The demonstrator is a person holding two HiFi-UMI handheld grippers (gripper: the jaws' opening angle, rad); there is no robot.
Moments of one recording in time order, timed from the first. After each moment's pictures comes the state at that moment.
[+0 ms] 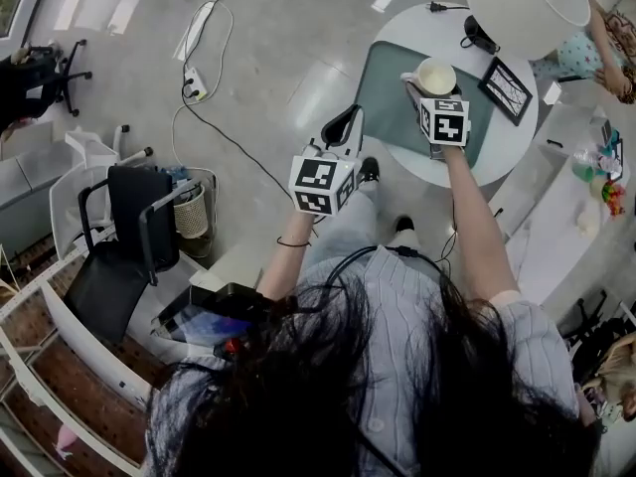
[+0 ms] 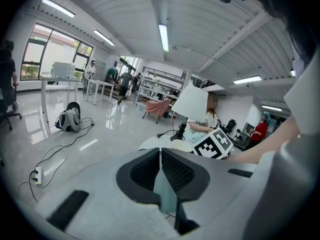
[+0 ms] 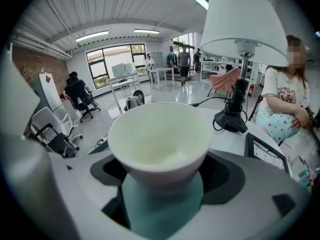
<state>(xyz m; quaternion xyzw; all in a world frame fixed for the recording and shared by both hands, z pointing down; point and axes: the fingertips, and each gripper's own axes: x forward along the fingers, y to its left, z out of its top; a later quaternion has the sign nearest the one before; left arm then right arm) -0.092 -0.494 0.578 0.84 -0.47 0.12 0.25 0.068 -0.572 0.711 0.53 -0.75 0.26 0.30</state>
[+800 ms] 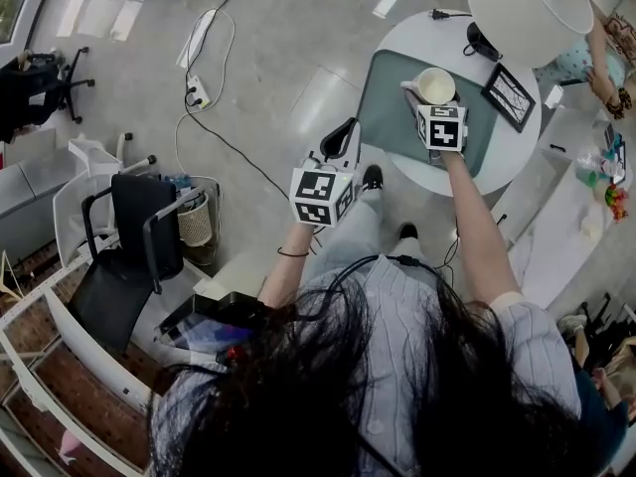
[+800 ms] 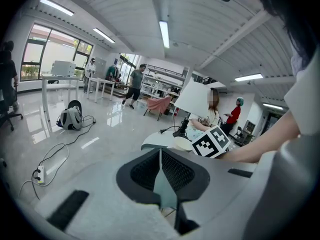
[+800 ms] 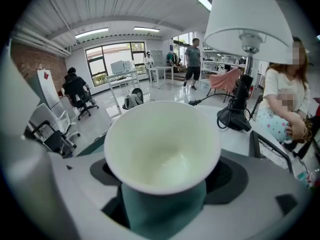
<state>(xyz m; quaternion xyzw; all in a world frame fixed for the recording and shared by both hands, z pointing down) -0.103 -0.490 0.593 0.83 -0.47 0.14 0.25 0.063 -0.577 0.727 0.54 -0.74 0.25 0.31</state>
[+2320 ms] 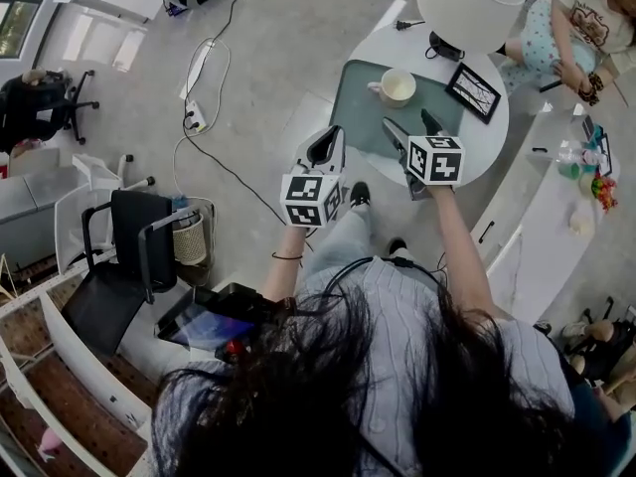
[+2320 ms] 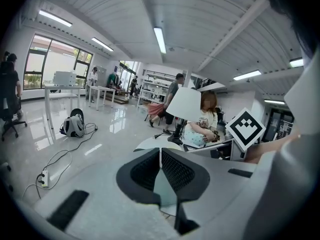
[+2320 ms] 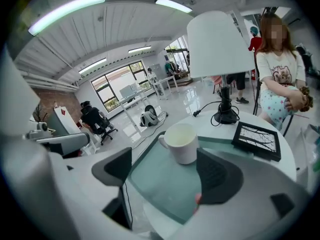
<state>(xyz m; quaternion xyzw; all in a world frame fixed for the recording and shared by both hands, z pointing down) -0.078 -0.460 0.557 0.83 -0.49 0.13 0.22 0.060 -0.492 0.616 0.49 -0.78 0.34 0.18</state>
